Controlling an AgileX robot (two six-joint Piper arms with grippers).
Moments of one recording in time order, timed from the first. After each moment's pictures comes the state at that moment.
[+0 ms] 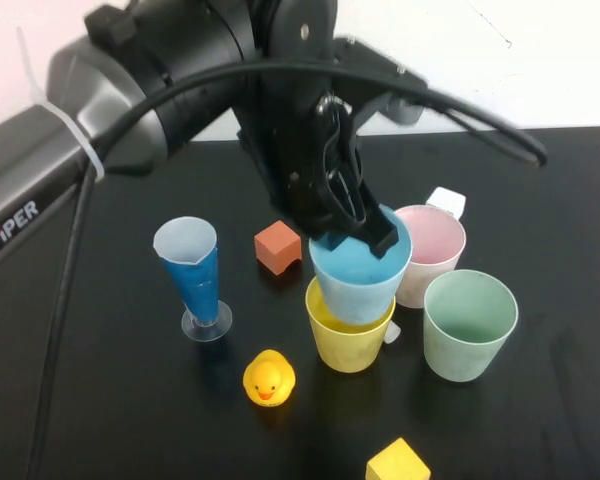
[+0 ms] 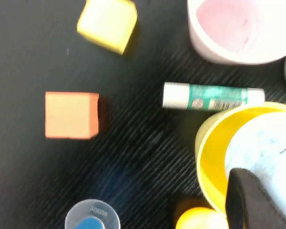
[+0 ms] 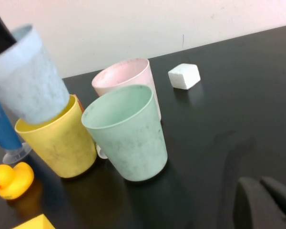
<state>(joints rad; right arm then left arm) 0.04 -0.01 0.03 0.92 0.39 -0.59 -0.67 1.82 -1.87 0.00 1.29 0.11</state>
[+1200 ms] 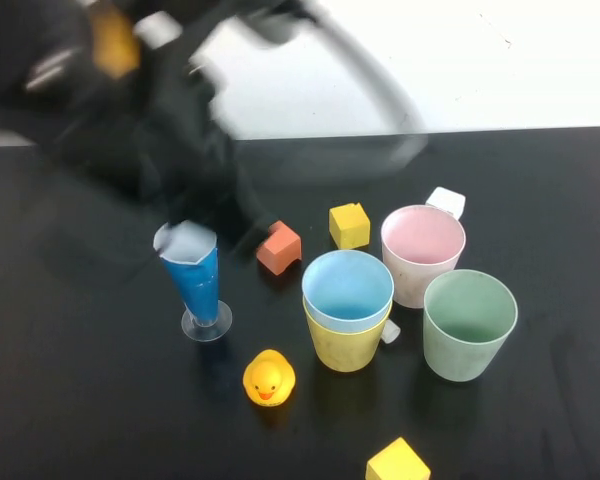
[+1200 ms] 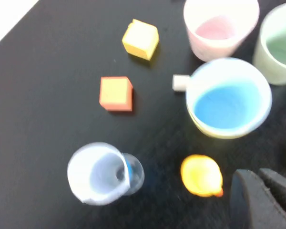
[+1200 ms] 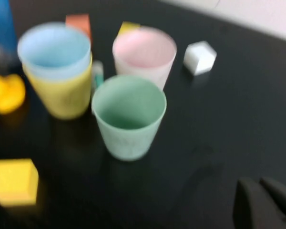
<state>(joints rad) 0.04 0.64 -0.72 0.48 0.83 -0.66 -0.67 1.33 -1.61 0.04 1.23 0.12</state>
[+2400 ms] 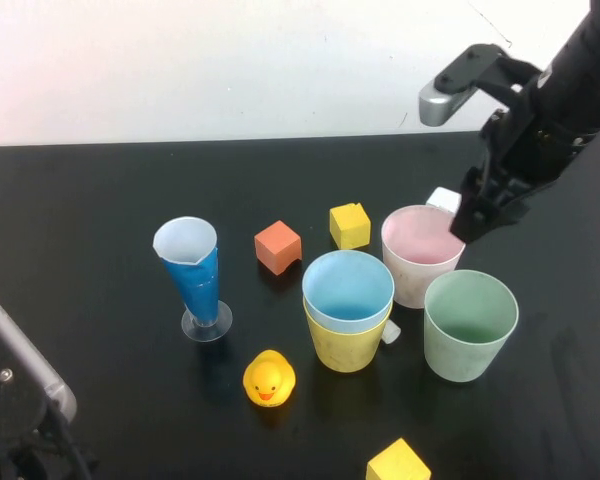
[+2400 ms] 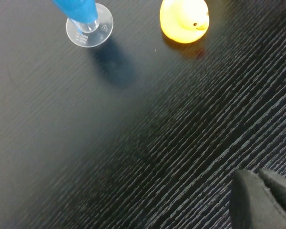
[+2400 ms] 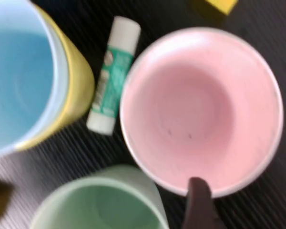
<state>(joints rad) 0.32 1.90 -1.77 0.26 1.28 -0.66 -0.67 0.72 -0.77 0.06 1.01 0.06</state>
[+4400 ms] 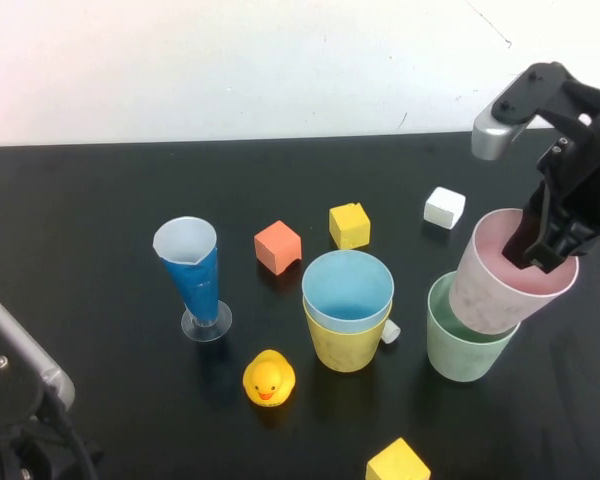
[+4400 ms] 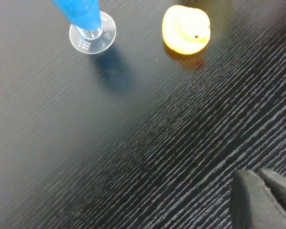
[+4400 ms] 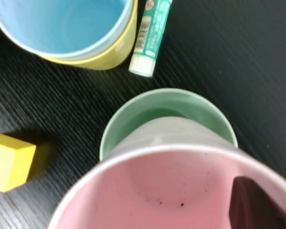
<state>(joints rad) 0.32 1.62 -1.45 0.27 1.18 -0.65 -0.67 0.72 -0.77 0.06 0.98 0.01</state>
